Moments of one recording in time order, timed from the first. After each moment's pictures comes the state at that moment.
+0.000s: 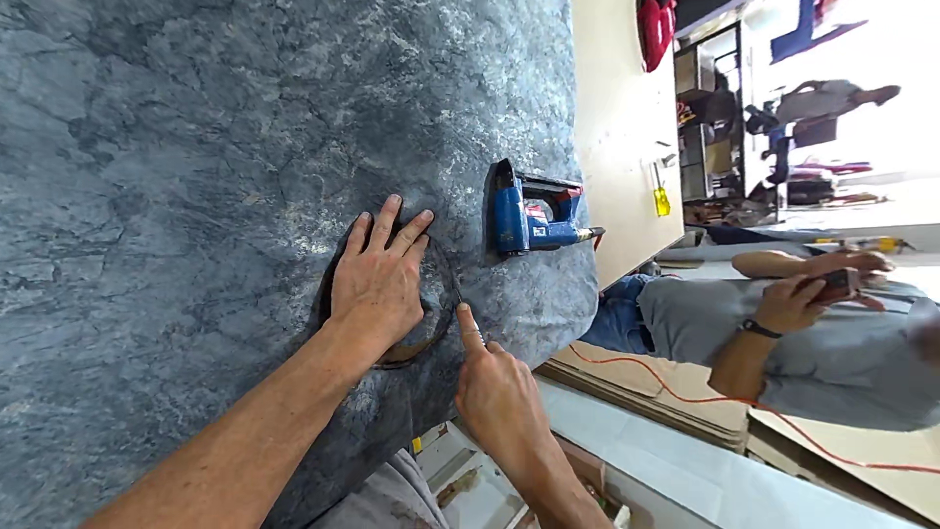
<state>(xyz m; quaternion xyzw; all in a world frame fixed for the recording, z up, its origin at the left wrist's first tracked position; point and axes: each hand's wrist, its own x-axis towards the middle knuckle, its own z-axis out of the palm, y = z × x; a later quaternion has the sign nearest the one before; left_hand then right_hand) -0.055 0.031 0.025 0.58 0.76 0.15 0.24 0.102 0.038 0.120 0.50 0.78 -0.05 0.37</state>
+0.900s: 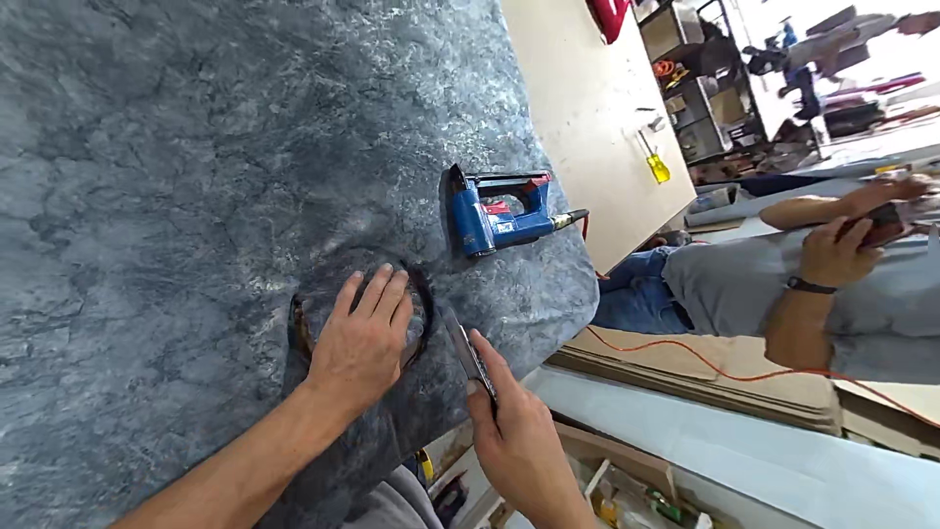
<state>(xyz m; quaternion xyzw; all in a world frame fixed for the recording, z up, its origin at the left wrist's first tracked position) -0.023 0.001 0.018 0.69 0.69 0.20 0.09 0.171 0.031 0.127 0.54 0.81 -0.23 0.03</state>
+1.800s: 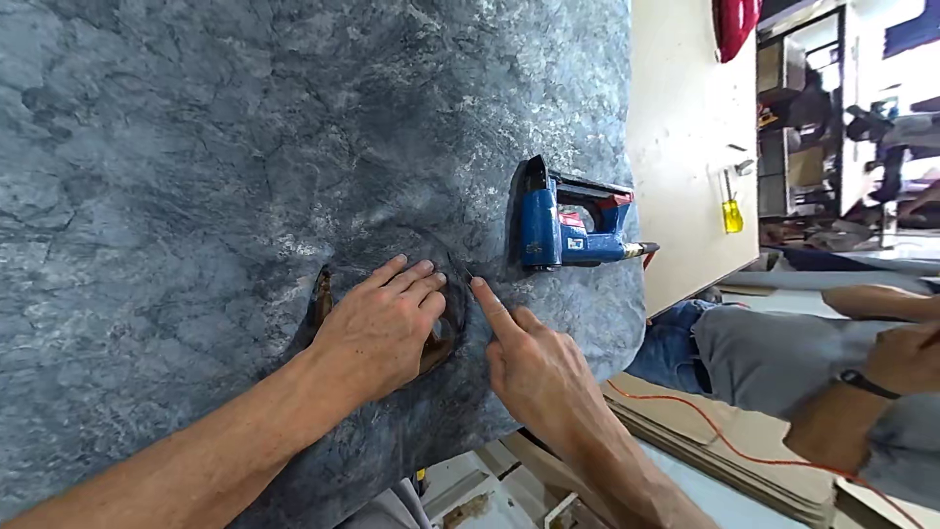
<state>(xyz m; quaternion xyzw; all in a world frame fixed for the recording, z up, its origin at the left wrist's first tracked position) -0.040 0.007 0.013 0.69 0.67 0.22 0.18 0.132 0.118 0.096 0.30 0.93 -0.01 0.19</state>
